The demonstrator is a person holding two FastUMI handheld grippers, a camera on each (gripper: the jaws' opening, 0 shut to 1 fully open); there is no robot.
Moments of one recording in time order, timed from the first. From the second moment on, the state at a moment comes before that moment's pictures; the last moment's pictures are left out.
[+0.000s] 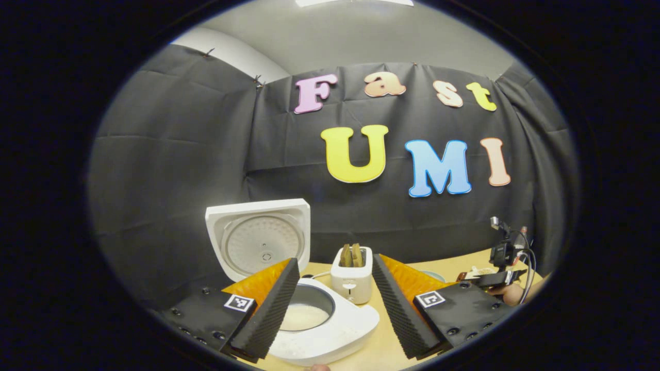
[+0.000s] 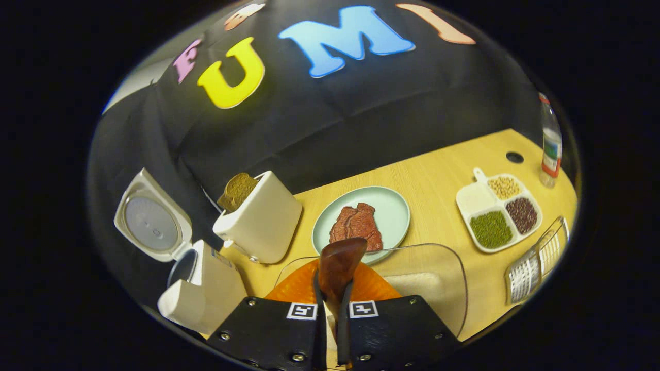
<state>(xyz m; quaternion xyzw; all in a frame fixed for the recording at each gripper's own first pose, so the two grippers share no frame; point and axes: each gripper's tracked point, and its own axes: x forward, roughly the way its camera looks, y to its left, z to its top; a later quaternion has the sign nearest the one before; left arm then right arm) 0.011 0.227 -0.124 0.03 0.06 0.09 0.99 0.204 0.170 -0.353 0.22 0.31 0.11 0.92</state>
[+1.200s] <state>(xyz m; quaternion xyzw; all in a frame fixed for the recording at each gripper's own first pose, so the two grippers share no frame) -0.007 0.188 -0.124 0.04 0.06 0.06 1.00 0.177 0.153 -0.166 0.52 0.18 0.17 0.82</state>
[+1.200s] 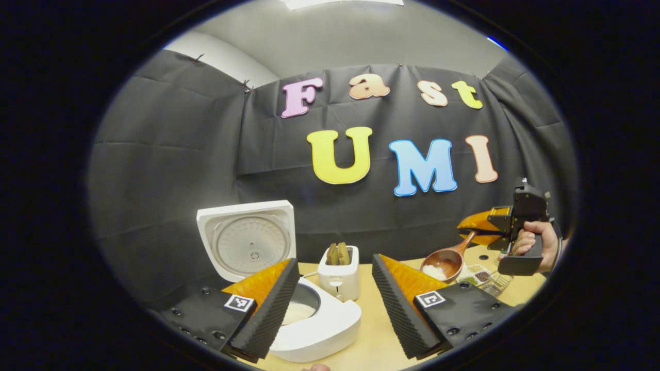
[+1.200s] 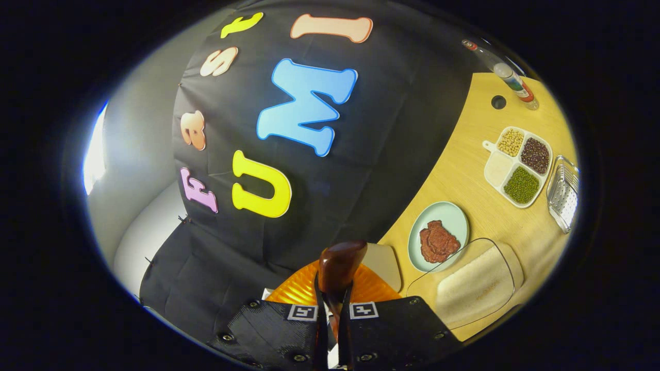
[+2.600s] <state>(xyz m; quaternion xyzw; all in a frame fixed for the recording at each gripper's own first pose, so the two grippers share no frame) -0.065 0.290 -0.140 -0.02 0.06 0.15 0.99 0.216 0.423 -0.139 0.41 0.21 0.32 0.83</state>
